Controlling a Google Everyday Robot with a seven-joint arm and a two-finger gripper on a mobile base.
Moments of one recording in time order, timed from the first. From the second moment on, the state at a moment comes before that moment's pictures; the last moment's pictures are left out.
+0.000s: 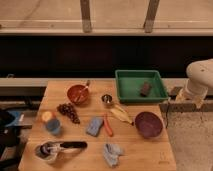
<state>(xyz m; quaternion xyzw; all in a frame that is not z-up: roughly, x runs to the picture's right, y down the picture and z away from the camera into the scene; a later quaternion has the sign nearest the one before) 0.445 0.077 0.729 -0.07 0.29 0.79 0.53</state>
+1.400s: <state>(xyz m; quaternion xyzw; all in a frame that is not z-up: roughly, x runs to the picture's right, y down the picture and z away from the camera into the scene) 0.445 0.077 0.729 -0.07 0.29 0.79 0.53</state>
